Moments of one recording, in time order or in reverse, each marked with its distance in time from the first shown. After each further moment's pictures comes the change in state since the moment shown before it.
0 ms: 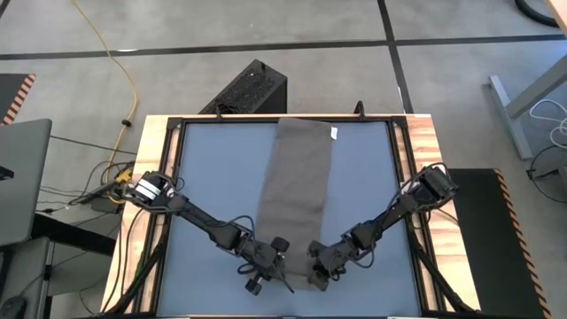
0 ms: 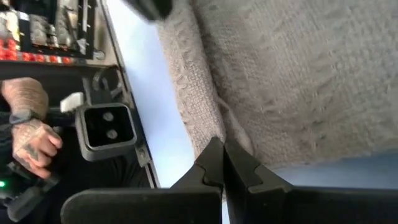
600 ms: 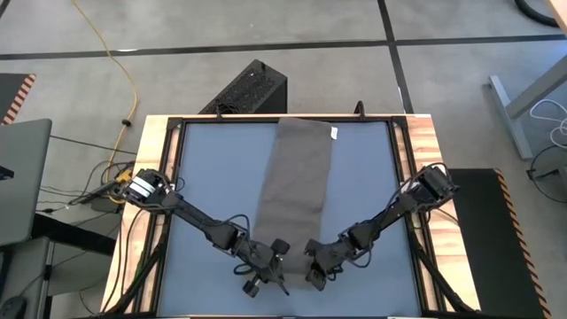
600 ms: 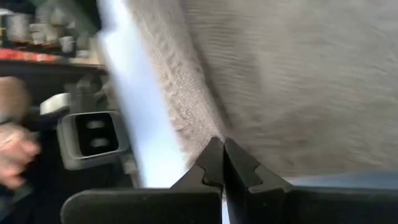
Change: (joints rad) left arm -0.008 -0.049 0.000 0.009 0.019 0.028; right arm -0.008 0.000 0.042 -0.073 0.000 -0.038
